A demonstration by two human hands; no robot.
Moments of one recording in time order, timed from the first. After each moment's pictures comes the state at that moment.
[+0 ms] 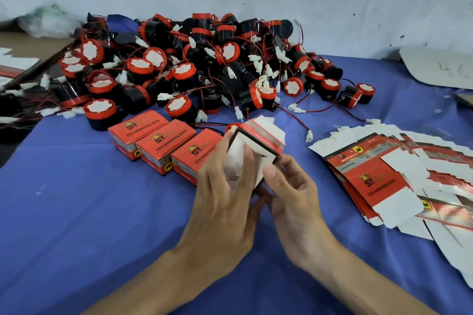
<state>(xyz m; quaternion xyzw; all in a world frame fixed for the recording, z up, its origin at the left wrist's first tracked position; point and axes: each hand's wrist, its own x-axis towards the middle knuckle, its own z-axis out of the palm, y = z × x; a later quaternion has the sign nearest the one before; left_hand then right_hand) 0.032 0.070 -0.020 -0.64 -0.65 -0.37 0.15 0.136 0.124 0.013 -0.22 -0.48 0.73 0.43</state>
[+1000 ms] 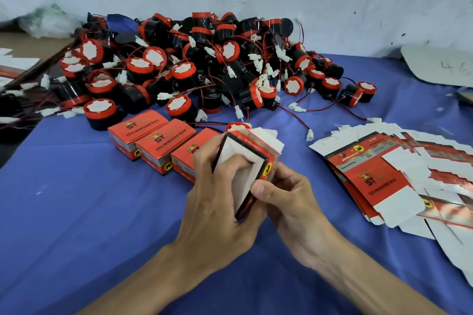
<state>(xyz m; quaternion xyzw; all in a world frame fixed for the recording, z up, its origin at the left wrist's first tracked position) 0.029 0.069 -0.006 -0.61 -0.58 -0.54 0.08 0.142 0.124 0.023 -0.20 -0.50 0.77 0.34</state>
